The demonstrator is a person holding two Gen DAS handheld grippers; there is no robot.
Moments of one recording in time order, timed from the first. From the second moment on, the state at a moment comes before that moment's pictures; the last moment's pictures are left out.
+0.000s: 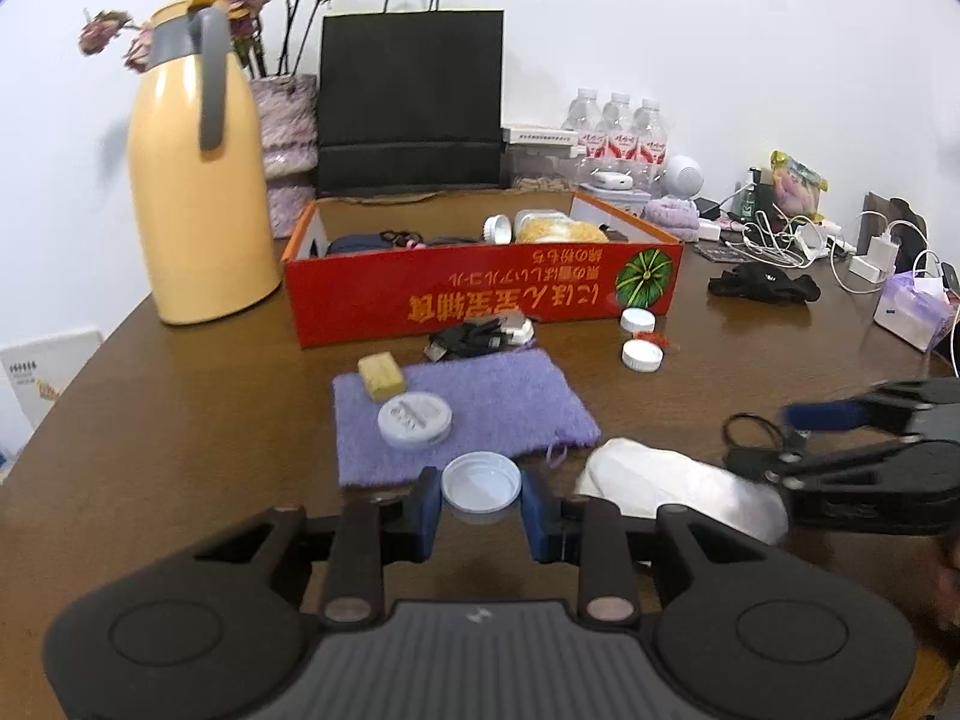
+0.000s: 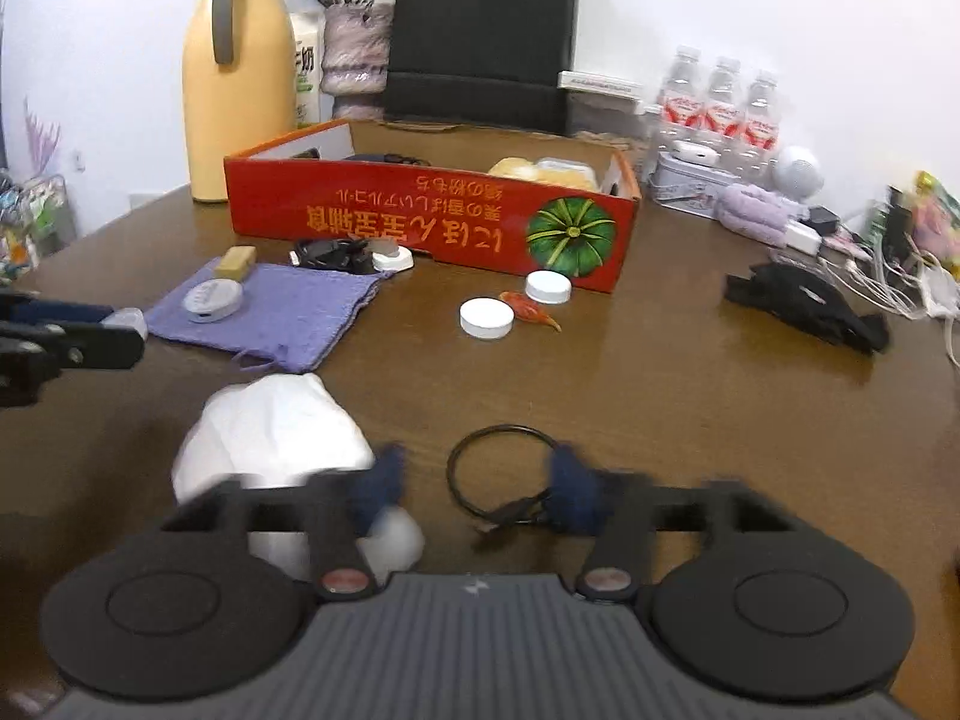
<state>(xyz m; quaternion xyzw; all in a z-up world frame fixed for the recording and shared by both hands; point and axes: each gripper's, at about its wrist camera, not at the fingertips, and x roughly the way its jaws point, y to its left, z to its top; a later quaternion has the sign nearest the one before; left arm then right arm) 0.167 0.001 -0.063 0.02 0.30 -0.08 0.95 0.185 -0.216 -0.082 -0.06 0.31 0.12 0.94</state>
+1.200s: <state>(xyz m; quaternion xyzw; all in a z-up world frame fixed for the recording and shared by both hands) 0.121 0.012 -0.044 0.02 0.28 -0.08 0.96 0.147 -0.204 -0.053 -0.06 0.28 0.10 0.95</state>
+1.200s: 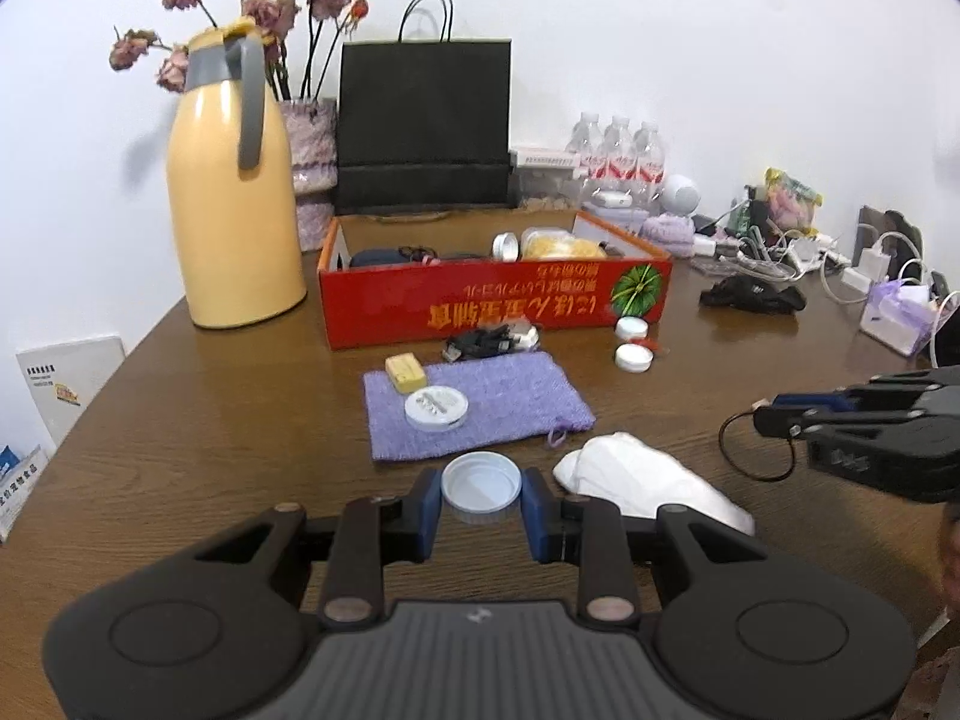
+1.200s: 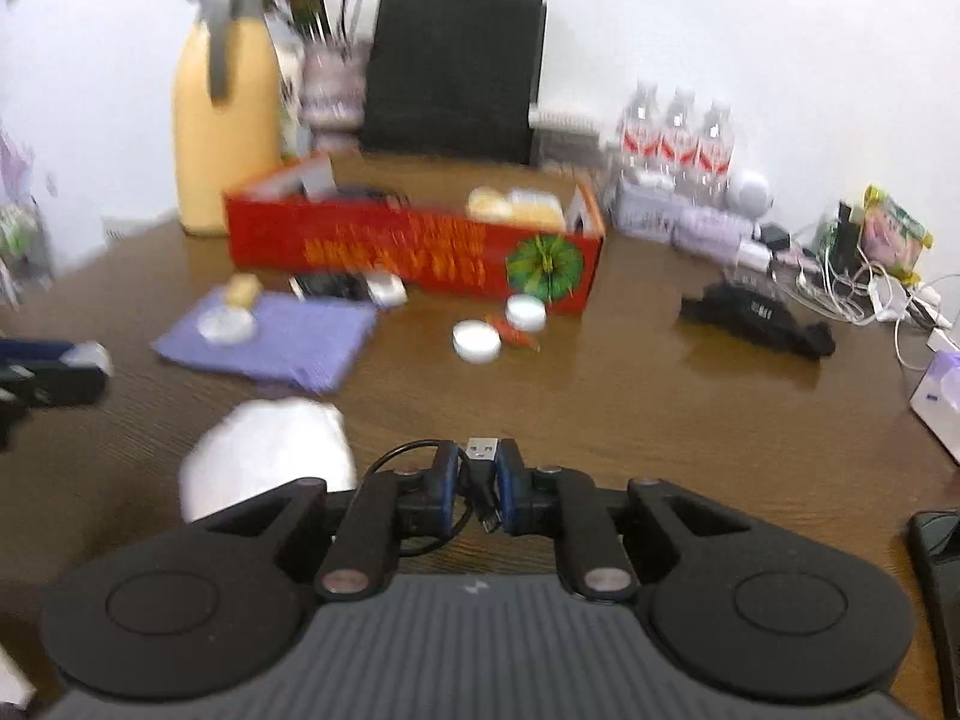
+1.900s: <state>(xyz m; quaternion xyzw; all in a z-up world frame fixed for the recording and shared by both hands) 0.461 0.016 -0.006 -0.02 0.36 -0.10 0.93 0.469 -0.168 0.033 -0.07 0.29 0.17 0.94</state>
